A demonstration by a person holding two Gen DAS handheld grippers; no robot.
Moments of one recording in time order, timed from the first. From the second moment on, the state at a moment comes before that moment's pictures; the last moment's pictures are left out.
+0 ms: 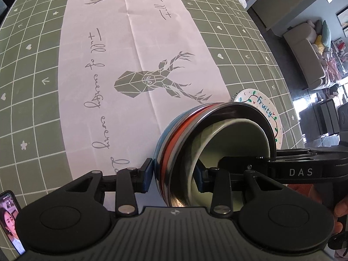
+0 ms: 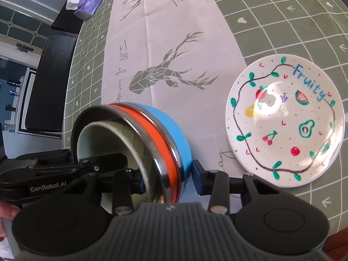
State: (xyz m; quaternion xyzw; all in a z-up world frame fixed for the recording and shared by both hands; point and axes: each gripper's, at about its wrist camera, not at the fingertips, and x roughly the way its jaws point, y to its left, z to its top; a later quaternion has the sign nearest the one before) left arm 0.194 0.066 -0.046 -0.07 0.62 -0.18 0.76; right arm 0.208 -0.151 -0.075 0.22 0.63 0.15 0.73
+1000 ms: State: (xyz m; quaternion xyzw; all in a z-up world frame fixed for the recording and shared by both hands) left arm 0.225 -0.085 -0.048 -0.03 0.65 -0.25 0.71; right arm 0.212 -0.298 -0.060 0.24 0.63 0.08 0.74
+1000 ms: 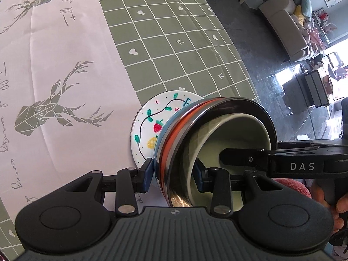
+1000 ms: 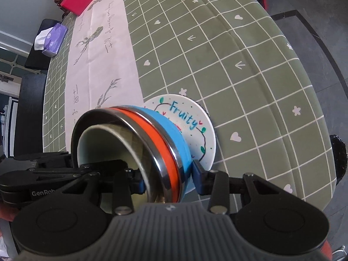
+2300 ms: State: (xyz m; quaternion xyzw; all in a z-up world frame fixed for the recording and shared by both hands) left arm 0.238 -0.076 -0.007 -0.04 0.61 -0.21 0.76; right arm 0.228 -0.287 -0.019 0.14 0.60 0.09 0.78
